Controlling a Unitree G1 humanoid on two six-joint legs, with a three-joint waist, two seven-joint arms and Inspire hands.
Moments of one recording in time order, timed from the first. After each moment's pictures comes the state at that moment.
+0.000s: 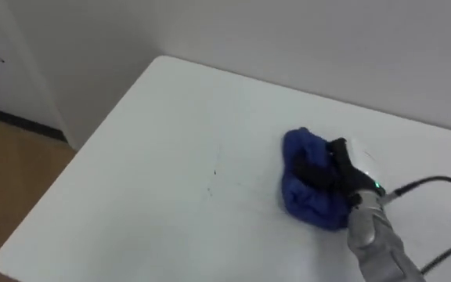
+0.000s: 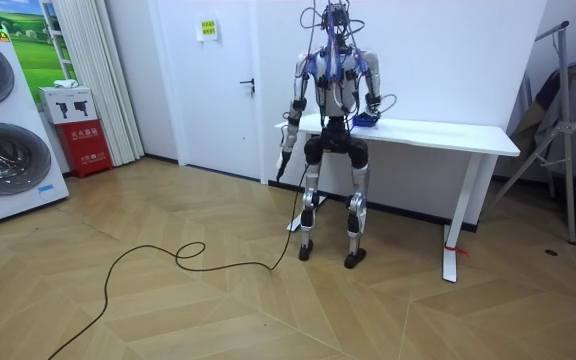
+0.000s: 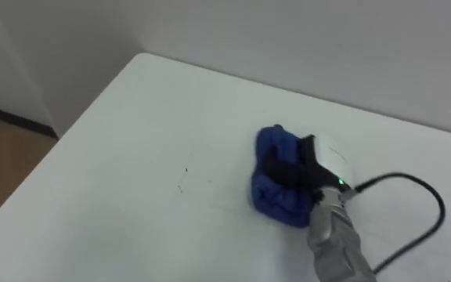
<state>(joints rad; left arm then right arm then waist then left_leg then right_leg) 0.23 0.24 0.26 1.00 0.03 0.18 0.16 -0.03 -0.23 -0.07 0.63 -0.62 0.00 -0.38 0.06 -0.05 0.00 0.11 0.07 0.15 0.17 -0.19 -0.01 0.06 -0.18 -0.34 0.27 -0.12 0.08</state>
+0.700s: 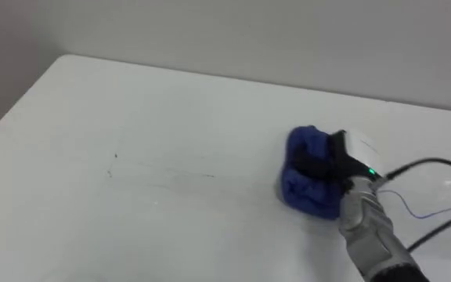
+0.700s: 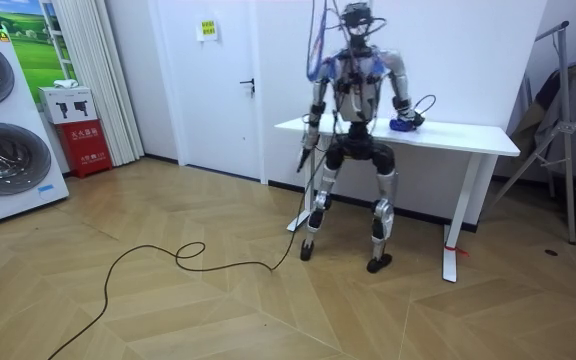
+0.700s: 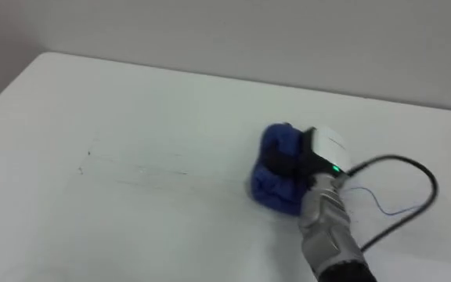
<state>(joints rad) 0.06 0.21 0.13 1.06 0.03 0.16 0.18 -0.28 -0.20 0.26 0.53 -0.71 0.23 -0.20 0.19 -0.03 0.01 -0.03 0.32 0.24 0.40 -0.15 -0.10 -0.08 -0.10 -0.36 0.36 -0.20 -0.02</state>
